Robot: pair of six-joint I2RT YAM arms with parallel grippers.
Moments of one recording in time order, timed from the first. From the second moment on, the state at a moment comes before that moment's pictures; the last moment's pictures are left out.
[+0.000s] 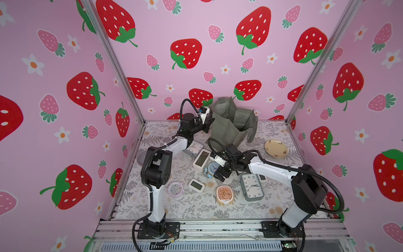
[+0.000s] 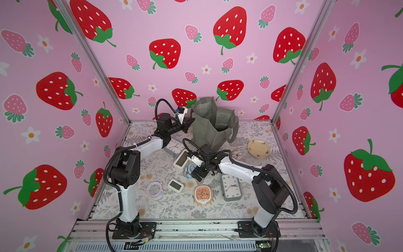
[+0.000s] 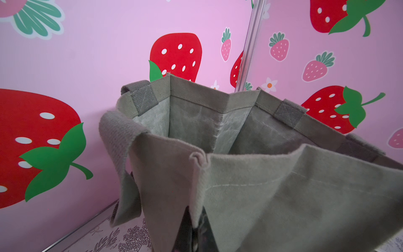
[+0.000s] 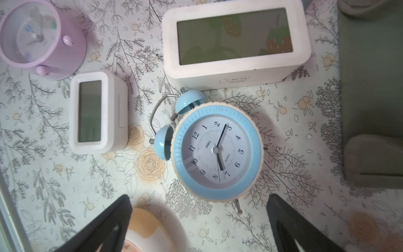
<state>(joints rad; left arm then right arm) -0.31 2.05 1.50 0.47 0.58 0.00 0.87 1.70 1.14 -0.46 -0.18 -0.20</state>
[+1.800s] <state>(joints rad) -0.31 2.07 1.50 0.48 0.59 -0.01 0.87 1.87 1.22 -0.35 -0.17 -0.11</state>
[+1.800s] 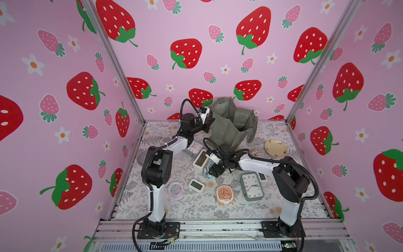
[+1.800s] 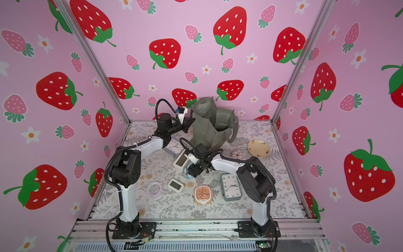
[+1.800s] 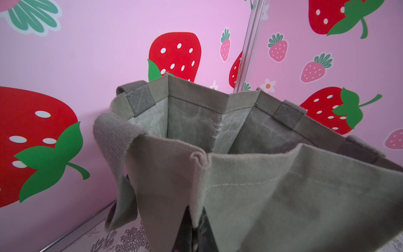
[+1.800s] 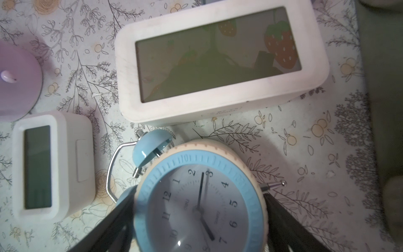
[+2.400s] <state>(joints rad) -0.31 2.07 1.50 0.48 0.59 -0.01 0.87 1.68 1.22 -0.39 -0.16 -0.11</state>
